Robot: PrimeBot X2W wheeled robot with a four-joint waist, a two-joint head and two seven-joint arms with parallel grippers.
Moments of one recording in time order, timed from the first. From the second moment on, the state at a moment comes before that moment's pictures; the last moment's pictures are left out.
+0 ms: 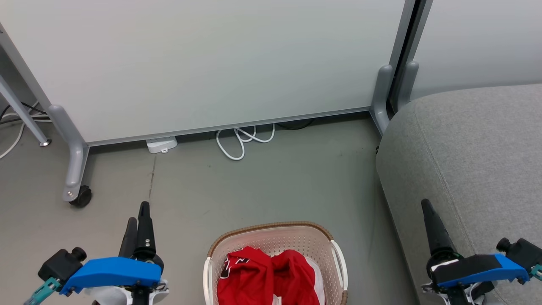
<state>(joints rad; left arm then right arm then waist) -0.06 0.04 0.00 0.23 -1.03 -0.07 -0.03 -0.08 -0.04 -0.02 0.27 1.05 0.13 -0.03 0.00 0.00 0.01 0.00</state>
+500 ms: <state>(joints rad) -0.06 0.06 -0.05 0.23 -0.77 -0.05 -0.08 -0.09 -0.04 -0.01 0.27 0.82 0.13 -0.08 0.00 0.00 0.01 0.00</state>
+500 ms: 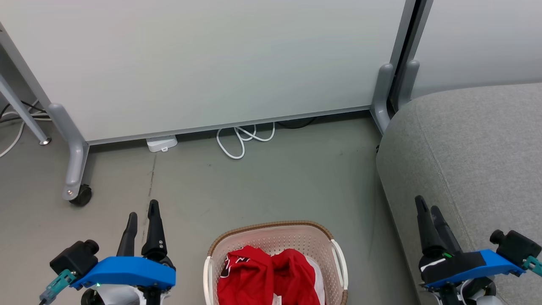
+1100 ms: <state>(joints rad) -0.06 0.06 -0.09 0.22 -0.57 -0.04 -0.14 -0.10 -0.04 0.01 0.28 0.59 0.13 -0.11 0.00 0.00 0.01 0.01</state>
